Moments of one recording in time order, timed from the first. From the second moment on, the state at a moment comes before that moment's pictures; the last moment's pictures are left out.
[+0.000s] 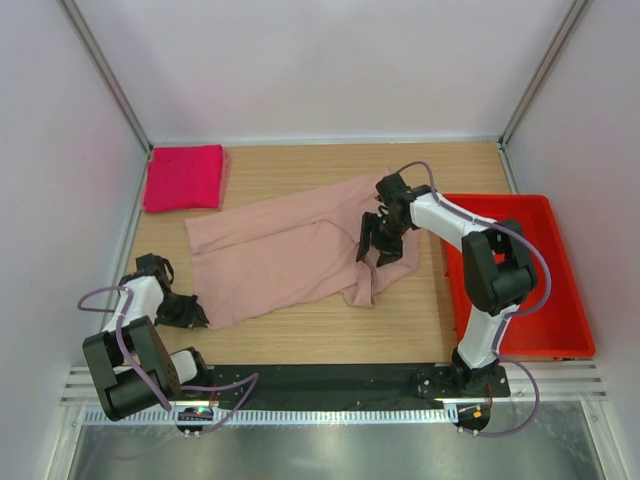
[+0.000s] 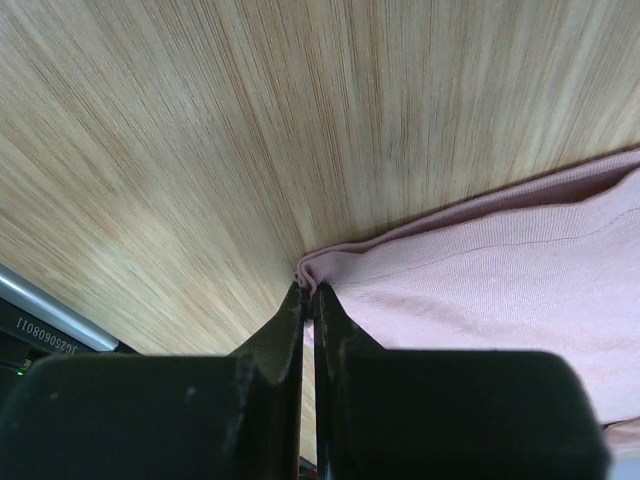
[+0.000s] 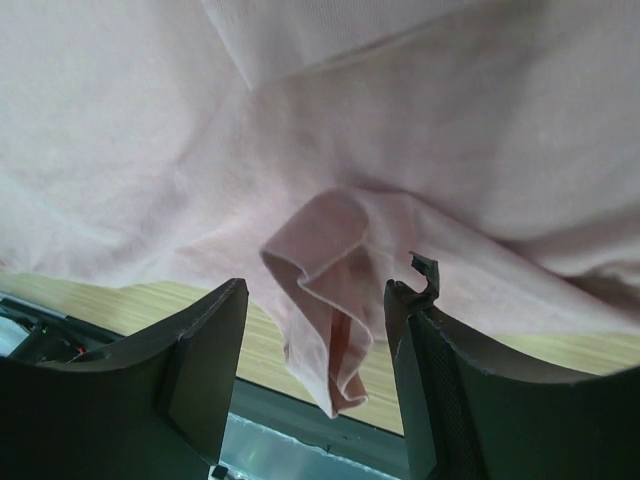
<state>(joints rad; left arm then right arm) 0.39 1.21 0.54 -0.87 0.08 -1.01 0.40 1.81 1.27 -0.77 -0.29 0.54</state>
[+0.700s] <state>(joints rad) 0.39 1.20 0.54 -0.86 0.08 -1.01 0.43 1.93 1.40 -0.80 -0.23 0.55</state>
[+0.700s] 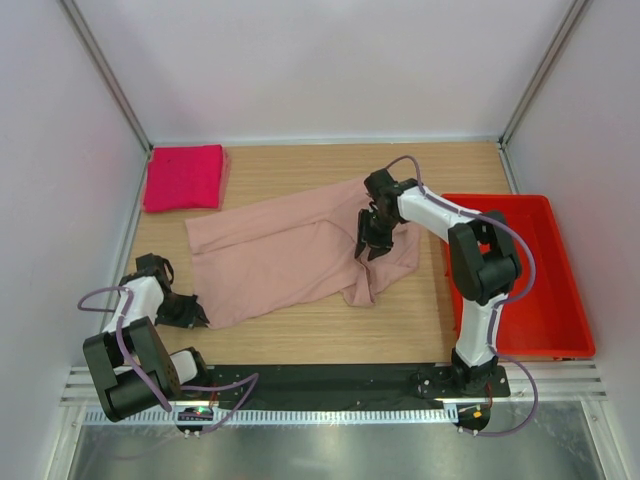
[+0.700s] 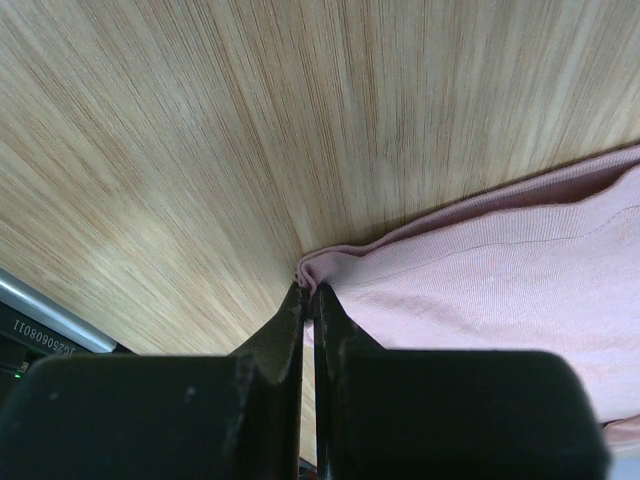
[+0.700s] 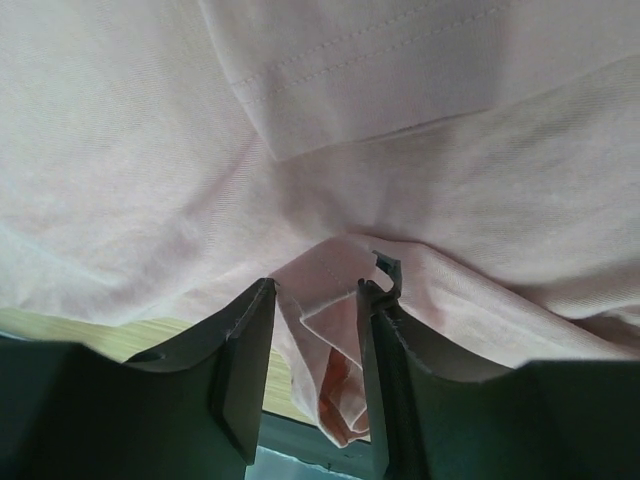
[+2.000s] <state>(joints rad) 0.39 1.23 0.55 -0.86 0.11 -0.99 0.66 2.06 1.60 -0.99 0.22 0.49</state>
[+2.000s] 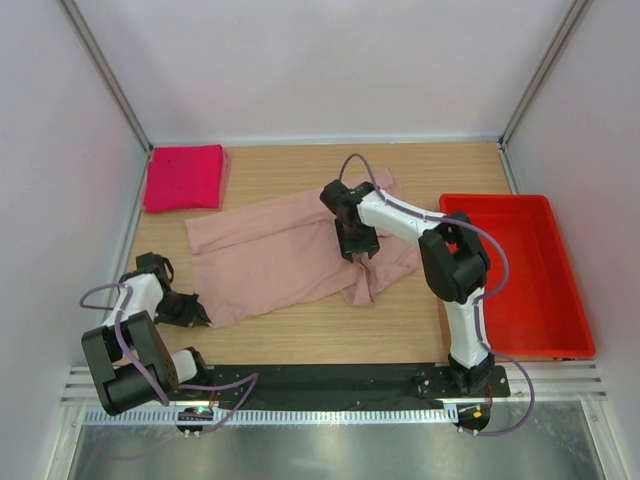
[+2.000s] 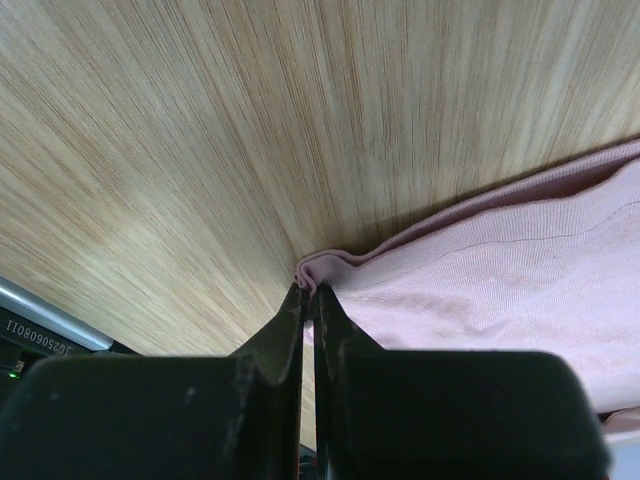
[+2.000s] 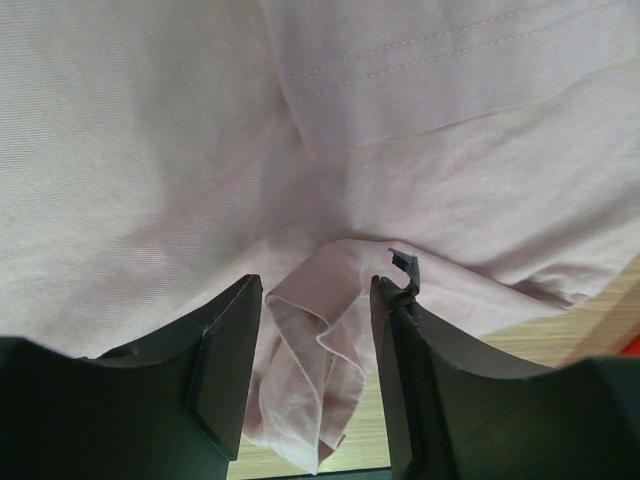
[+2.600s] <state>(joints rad) 0.39 1.26 0.56 -0.86 0.11 -0.97 0.66 2.08 1.62 -1.01 0.28 0.47</state>
